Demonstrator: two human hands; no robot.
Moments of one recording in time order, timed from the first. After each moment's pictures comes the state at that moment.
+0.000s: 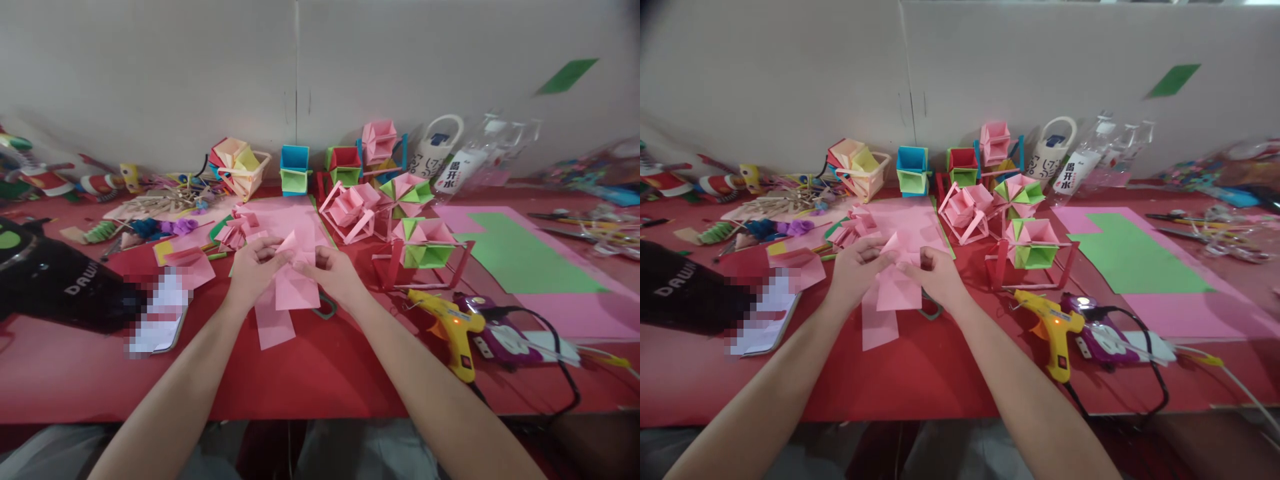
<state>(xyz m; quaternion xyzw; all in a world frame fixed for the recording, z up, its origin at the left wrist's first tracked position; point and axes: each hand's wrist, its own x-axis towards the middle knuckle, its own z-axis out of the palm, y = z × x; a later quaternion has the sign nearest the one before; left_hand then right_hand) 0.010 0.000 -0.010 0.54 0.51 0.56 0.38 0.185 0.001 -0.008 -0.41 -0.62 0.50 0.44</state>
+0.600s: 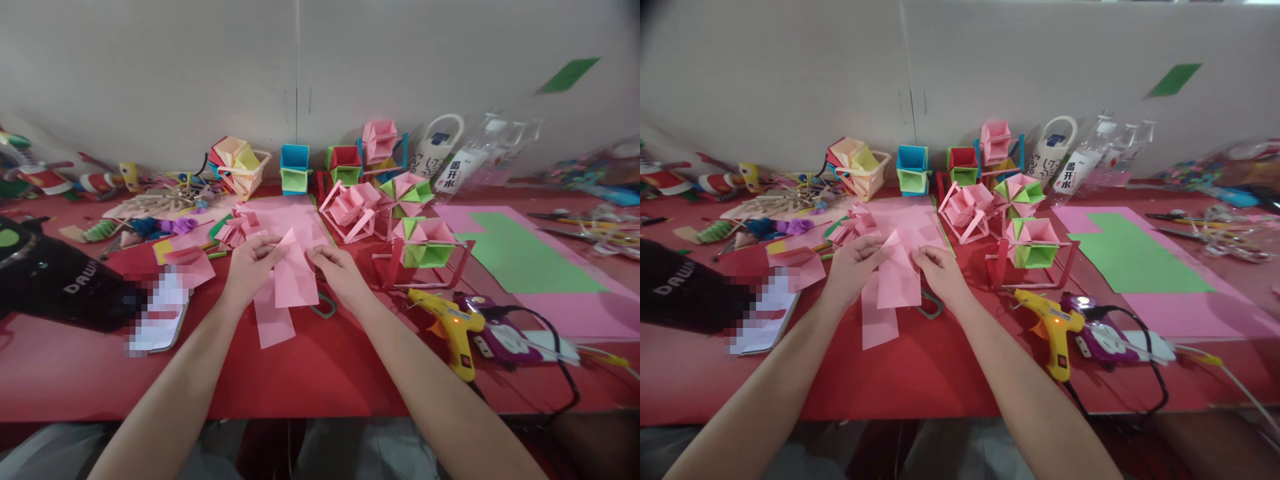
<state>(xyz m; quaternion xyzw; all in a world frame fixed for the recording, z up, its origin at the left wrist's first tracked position) 0.004 0.004 -0.012 0.51 0.49 0.56 0.44 0.188 0.007 -0.011 -0.41 -0.53 0.56 0.48</state>
